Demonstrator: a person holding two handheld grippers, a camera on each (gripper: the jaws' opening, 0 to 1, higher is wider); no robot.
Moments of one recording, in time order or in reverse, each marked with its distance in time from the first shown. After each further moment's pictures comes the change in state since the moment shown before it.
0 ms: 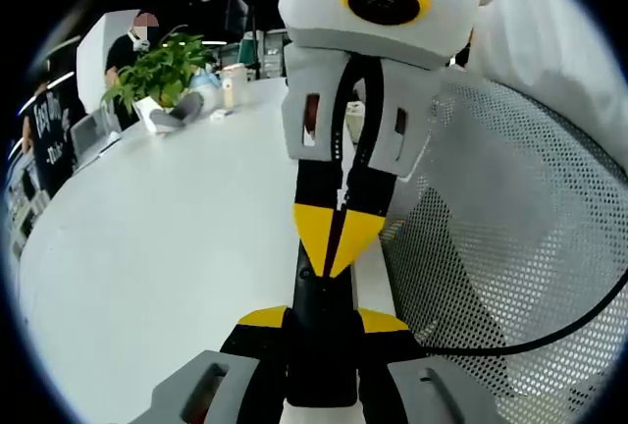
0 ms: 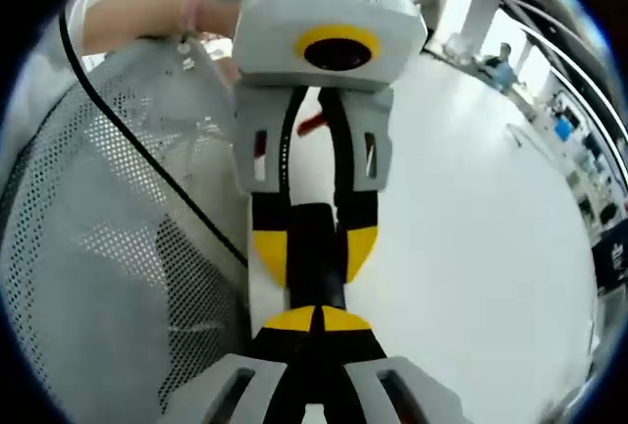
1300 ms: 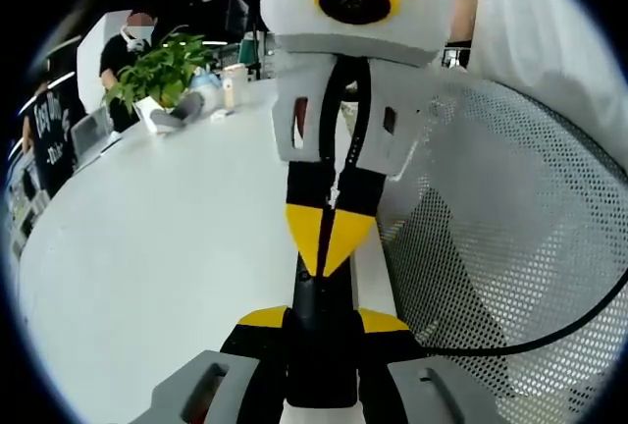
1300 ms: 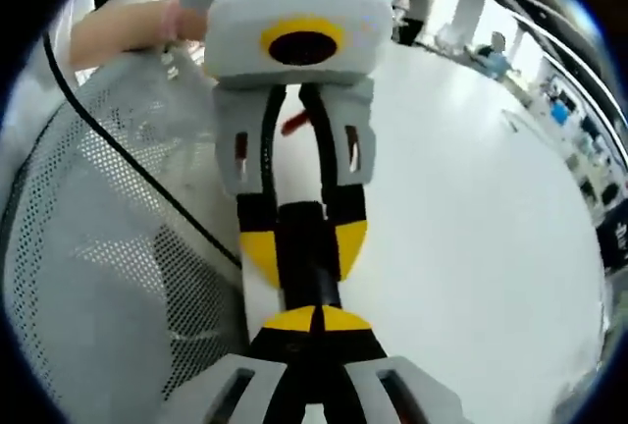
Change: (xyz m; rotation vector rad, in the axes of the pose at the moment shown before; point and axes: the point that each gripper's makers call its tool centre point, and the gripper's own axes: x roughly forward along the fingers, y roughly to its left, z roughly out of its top) left arm 0.000 0.000 0.000 0.000 -0.001 0.002; right arm 0.000 -0.005 -0.002 0.149 -0.031 0.046
